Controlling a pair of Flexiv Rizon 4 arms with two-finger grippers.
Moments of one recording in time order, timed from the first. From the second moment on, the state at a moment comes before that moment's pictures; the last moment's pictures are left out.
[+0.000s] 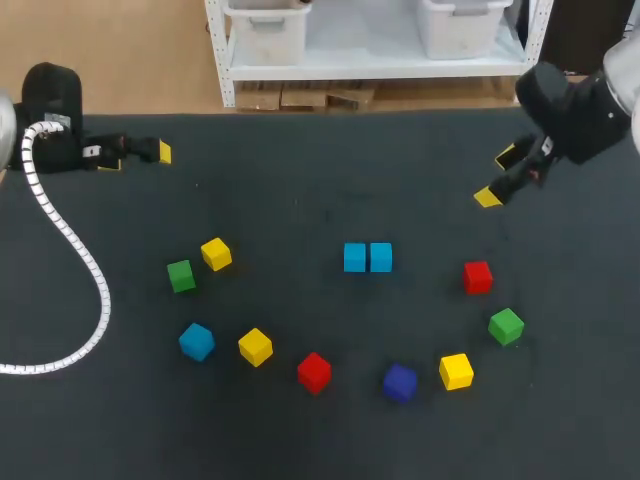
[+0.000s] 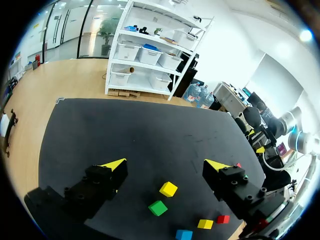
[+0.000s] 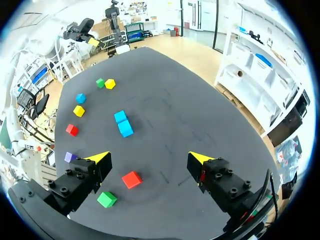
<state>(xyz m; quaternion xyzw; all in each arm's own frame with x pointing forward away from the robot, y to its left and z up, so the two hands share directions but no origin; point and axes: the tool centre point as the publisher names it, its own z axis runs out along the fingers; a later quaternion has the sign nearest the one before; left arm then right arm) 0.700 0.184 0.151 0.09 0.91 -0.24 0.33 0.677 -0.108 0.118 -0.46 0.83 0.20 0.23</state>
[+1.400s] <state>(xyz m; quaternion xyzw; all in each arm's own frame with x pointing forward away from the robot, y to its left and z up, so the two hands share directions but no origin) 0.690 0.176 0.146 0.16 0.91 -0.21 0.32 0.677 -0.108 0.118 -0.46 0.83 0.20 0.23</state>
